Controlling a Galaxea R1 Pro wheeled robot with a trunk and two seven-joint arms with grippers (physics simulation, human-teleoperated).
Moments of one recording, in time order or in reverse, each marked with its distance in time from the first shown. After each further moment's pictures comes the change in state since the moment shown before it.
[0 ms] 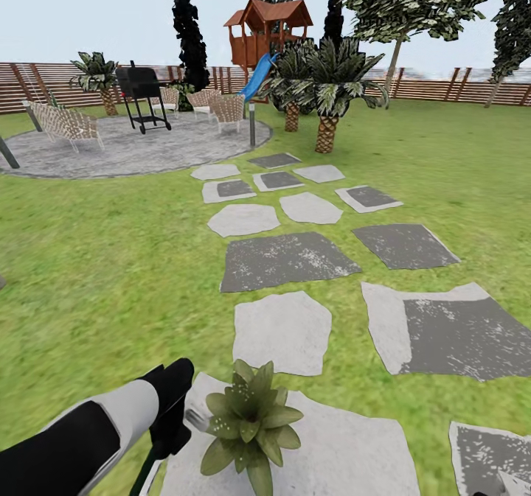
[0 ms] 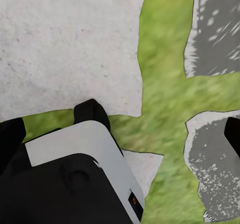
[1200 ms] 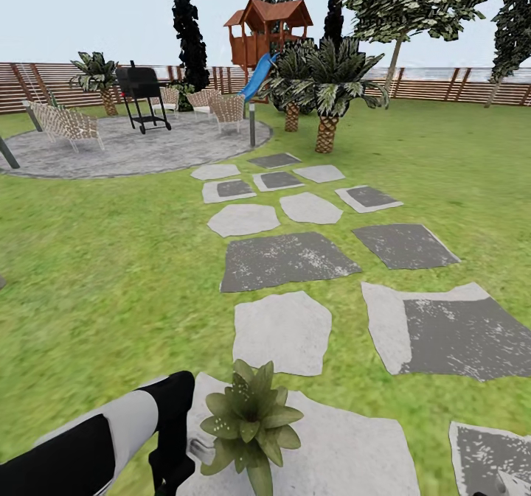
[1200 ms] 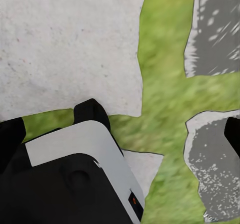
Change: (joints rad) left arm 0.038 -0.001 -0.331 -0.006 0.010 -0.006 -0.566; right arm 0.001 0.000 0.000 0.000 0.000 0.000 0.000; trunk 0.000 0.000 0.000
